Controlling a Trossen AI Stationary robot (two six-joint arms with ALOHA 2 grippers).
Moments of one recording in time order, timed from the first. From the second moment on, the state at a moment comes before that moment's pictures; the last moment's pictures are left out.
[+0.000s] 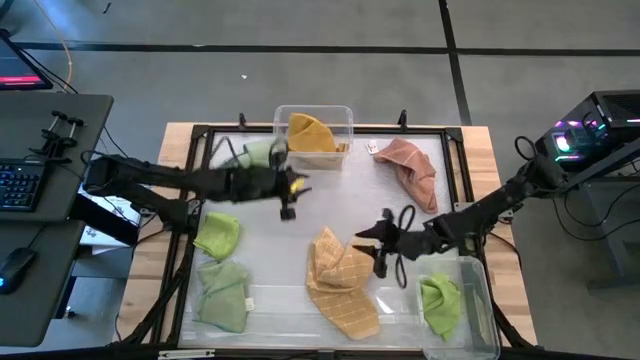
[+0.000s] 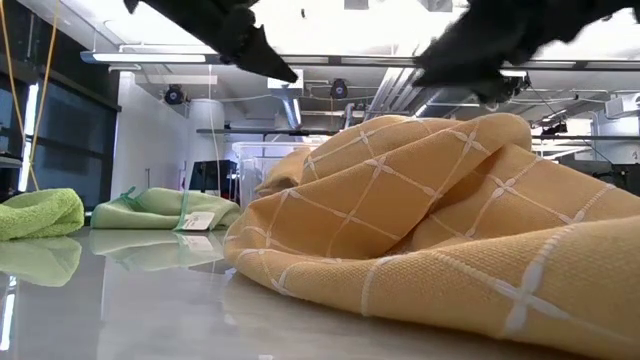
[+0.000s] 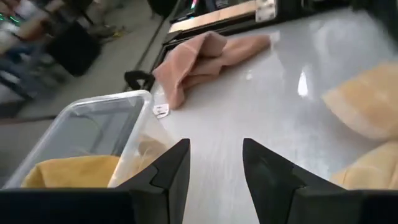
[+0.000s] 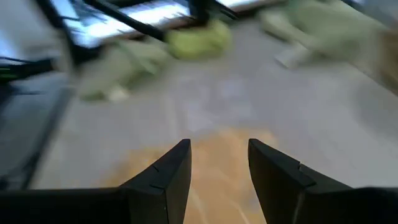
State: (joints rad) left arm -0.01 1.31 0.87 -0.04 -0.40 0.26; right arm 0.44 1.34 0.65 0.24 0.48 0.42
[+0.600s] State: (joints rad) left arm -0.41 1.31 0.85 -0.23 -0.81 -0.03; right arm 0.36 1.82 1.07 -0.19 0.13 0.05
